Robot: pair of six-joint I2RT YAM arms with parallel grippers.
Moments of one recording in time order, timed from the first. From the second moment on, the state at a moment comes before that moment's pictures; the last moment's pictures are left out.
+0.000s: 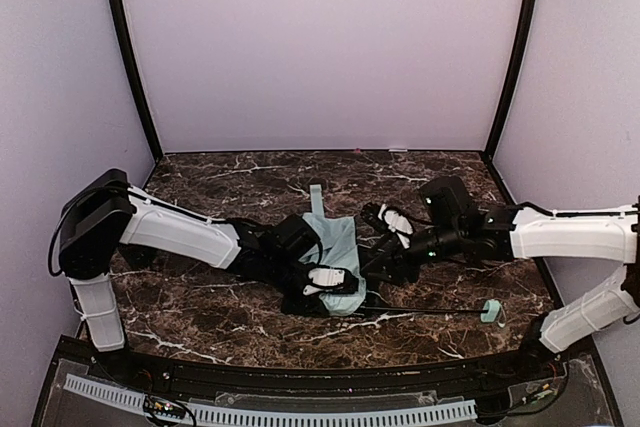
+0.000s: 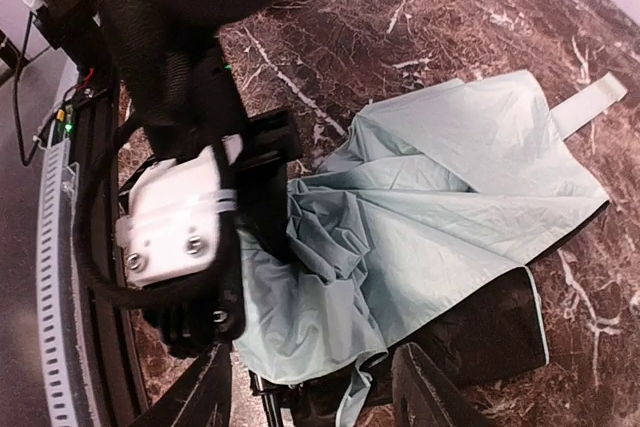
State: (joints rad) left arm -1.02 1.87 1.06 -0.25 0.33 0.57; right arm 0.81 1.35 0.80 -0.19 -0.48 -0.12
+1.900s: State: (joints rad) left arm -0.87 1.67 0.86 -0.16 0.48 0.32; right arm 1.22 1.75 0.86 0.02 0.15 -0.49
